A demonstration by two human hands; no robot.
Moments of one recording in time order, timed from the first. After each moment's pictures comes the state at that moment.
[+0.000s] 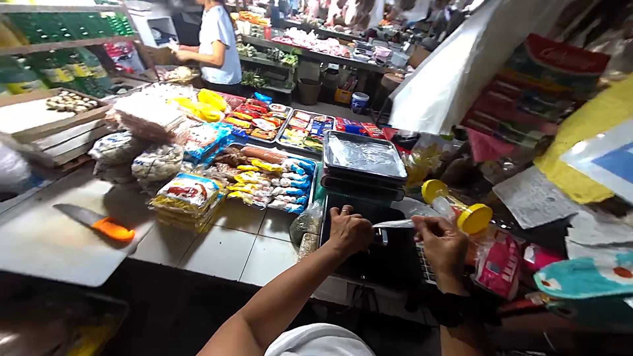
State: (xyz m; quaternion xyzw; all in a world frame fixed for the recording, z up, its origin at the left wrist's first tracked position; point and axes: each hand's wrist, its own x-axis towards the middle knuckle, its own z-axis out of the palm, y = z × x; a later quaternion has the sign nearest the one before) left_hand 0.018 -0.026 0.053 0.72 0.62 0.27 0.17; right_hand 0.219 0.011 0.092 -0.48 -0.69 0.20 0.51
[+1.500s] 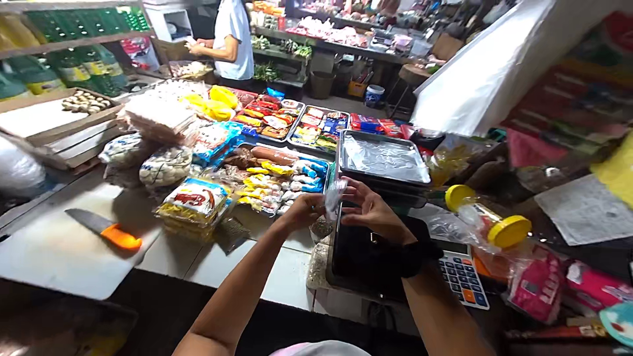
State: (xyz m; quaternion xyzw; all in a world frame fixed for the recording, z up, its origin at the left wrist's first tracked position) left_hand -0.143 -0.012 0.052 0.66 0.51 0.45 0.32; right_hand 0.069 0.075 0.093 -0.24 -0.76 0.57 0.22
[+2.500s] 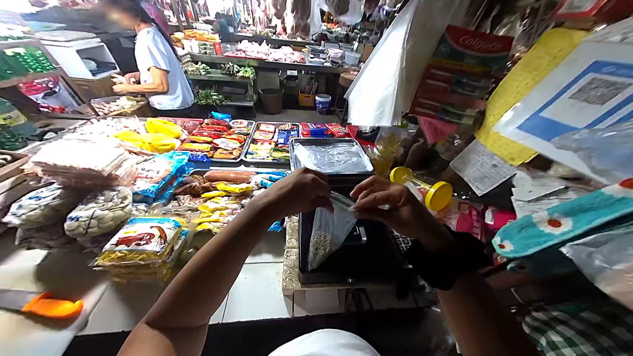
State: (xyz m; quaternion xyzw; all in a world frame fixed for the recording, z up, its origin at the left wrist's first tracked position) left_hand -0.077 -0.005 0.198 0.91 0.30 0.28 0.05; right_hand 0.196 0.036 0.180 -0.16 -0.88 0.29 0.32
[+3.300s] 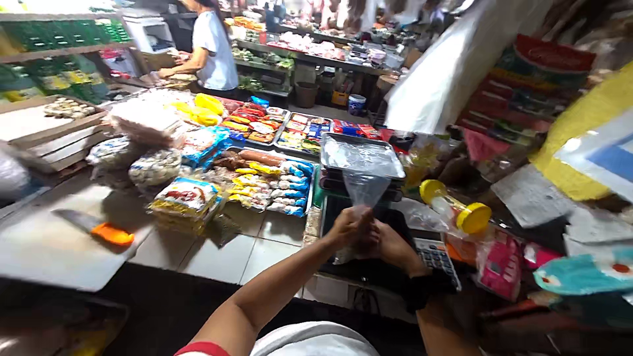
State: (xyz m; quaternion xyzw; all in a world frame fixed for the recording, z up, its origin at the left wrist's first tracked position) left_hand 0.009 -0.021 0.053 0.57 0.38 0.58 0.43; right_hand 0.173 0.017 0.067 -0.33 -0.80 0.46 0.20
